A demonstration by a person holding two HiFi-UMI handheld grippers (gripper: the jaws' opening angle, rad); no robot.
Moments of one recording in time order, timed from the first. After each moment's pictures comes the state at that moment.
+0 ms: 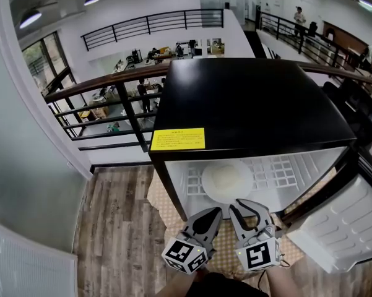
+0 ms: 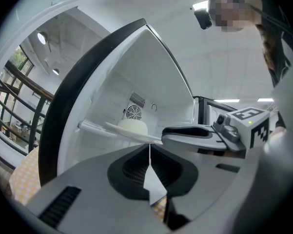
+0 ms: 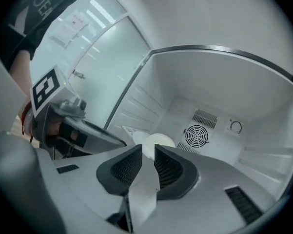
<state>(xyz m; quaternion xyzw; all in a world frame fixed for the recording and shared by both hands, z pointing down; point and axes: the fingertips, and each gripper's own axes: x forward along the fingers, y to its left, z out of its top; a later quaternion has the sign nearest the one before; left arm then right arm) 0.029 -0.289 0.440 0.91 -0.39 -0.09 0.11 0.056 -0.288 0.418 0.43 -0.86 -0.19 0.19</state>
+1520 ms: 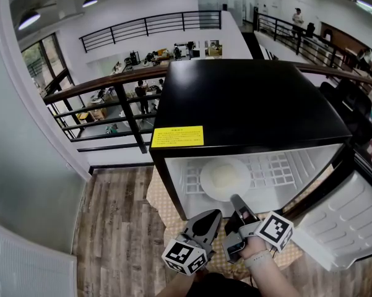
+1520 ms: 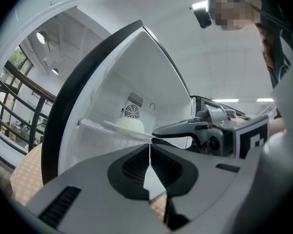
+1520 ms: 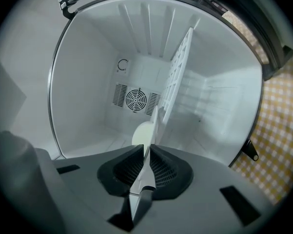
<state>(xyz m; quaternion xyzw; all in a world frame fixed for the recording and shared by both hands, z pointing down) 0.030 -0.277 0.442 0.91 -0.39 -0.09 0.11 0.088 -0.320 0.432 0.43 -0.69 0.51 -0.29</state>
